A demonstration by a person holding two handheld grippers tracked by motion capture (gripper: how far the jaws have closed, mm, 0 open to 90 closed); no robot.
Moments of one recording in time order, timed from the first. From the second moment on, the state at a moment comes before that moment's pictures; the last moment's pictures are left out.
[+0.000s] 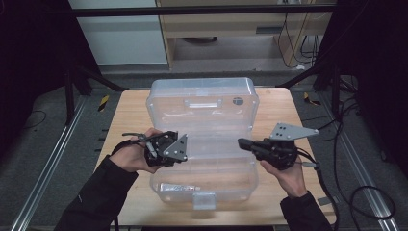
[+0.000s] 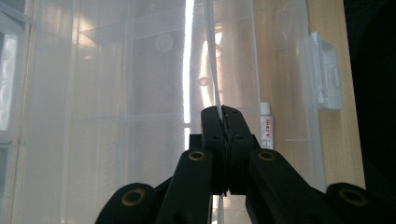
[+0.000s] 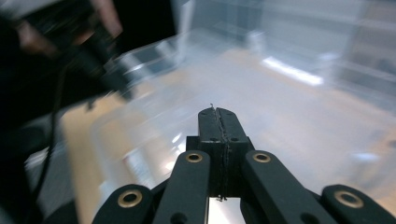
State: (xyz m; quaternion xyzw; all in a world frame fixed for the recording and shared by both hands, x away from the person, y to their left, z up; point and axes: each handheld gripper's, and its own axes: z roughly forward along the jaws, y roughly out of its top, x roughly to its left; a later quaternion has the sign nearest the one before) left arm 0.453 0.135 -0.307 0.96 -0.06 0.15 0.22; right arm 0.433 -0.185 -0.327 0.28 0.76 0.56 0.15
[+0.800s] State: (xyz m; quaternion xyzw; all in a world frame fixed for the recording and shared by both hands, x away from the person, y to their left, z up) left arm 0.443 0.137 -0.317 0.97 -0.06 0.12 0.22; right arm 0.474 -0.215 -0.340 0.38 0.72 0.56 0.16
